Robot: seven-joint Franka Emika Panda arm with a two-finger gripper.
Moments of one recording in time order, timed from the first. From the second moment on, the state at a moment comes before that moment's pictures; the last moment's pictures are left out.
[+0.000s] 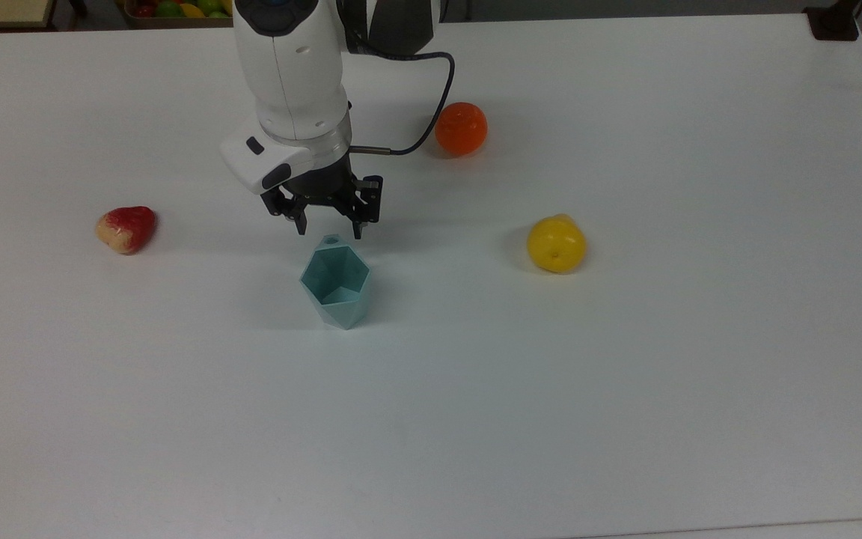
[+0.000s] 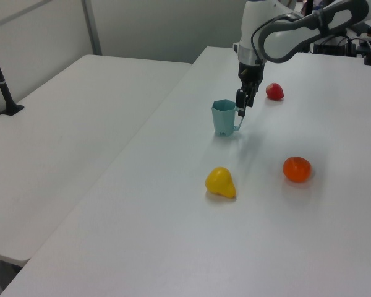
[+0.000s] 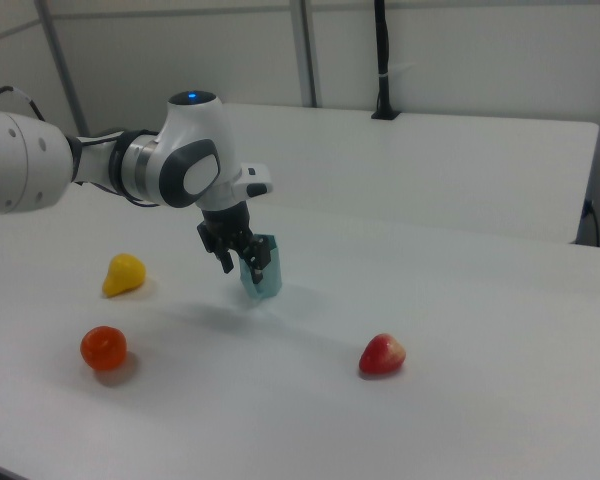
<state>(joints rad) 0.02 0.39 -0.01 -1.68 0.01 2.17 0.04</state>
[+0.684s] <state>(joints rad) 0.02 0.41 -0.01 -1.68 -0.01 2.20 0.03</state>
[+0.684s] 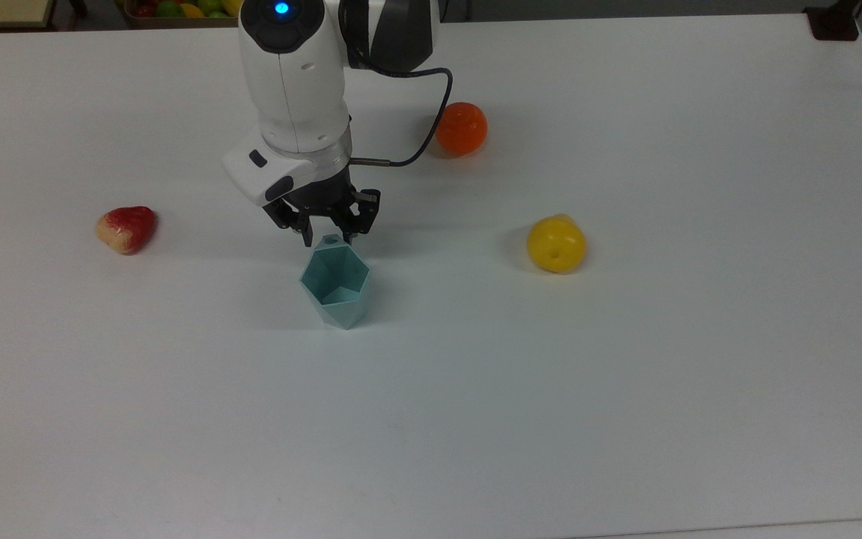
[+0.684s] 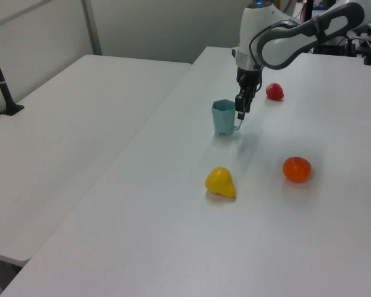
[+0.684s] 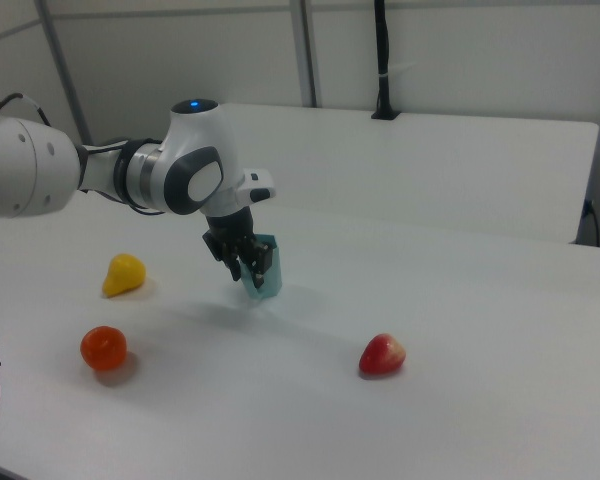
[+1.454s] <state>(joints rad) 0.03 0.42 -0.01 -1.68 -0.03 2.20 0.01</state>
